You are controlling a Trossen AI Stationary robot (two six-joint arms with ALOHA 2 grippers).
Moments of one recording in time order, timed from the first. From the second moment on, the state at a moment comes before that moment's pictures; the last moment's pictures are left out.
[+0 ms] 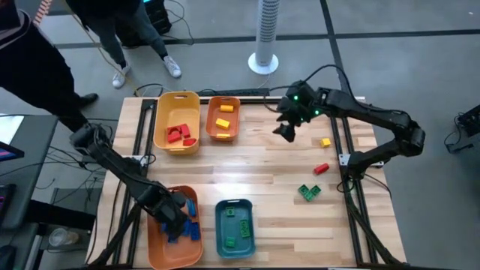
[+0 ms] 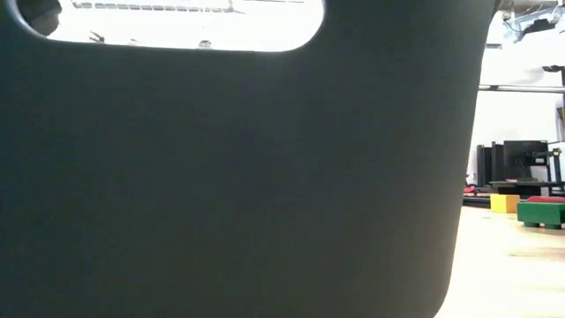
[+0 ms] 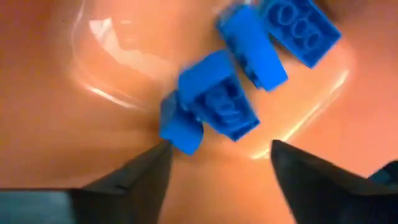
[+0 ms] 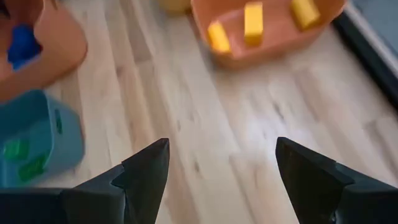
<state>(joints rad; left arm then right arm) -0.69 1.43 1.04 -0.94 0.23 -1.49 -0.46 1.34 1.27 -0.80 -0.24 0.03</state>
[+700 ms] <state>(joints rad) -0.08 1.14 1.24 -1.08 -0.02 -0.93 -0.19 1.42 1.05 -1.18 -0.19 0.44</state>
